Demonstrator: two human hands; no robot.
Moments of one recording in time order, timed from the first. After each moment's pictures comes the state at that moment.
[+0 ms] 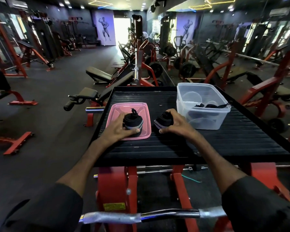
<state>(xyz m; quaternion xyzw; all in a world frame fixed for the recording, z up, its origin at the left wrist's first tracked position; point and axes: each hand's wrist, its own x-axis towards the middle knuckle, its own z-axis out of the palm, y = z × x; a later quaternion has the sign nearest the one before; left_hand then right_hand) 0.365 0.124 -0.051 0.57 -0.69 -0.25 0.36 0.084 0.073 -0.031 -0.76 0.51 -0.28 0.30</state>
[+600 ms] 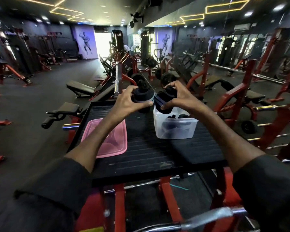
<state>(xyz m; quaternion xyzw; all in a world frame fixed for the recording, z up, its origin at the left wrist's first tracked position) 0.240 0.062 0.075 0.48 -0.73 -0.17 0.46 -0.002 0.059 0.102 -0.73 0.46 -0.41 0.30</state>
